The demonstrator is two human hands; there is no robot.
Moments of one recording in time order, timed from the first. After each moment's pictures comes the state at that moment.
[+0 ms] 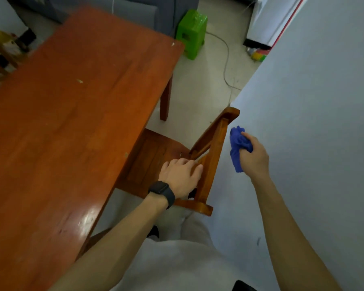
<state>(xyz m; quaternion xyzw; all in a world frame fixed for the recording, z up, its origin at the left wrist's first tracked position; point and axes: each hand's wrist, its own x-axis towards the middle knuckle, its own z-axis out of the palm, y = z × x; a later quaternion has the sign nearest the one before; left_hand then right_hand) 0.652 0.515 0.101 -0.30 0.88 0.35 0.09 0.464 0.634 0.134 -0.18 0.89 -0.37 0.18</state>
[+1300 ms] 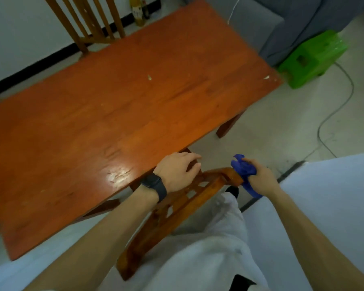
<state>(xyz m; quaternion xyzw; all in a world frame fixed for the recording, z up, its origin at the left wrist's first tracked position) 0.572 0.354 0.117 -0.51 0.80 0.33 0.02 0.285 0.388 0.044 -0.48 0.75 -0.06 0.45</state>
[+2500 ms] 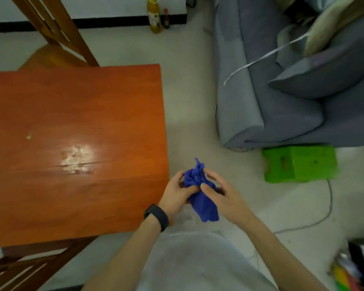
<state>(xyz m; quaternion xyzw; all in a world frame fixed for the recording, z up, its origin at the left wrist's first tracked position) 0.114 -0.110 0.037 -0.61 0.13 0.65 -0.44 -0.041 -0.172 0.071 -0.57 0.53 -0.05 0.63</state>
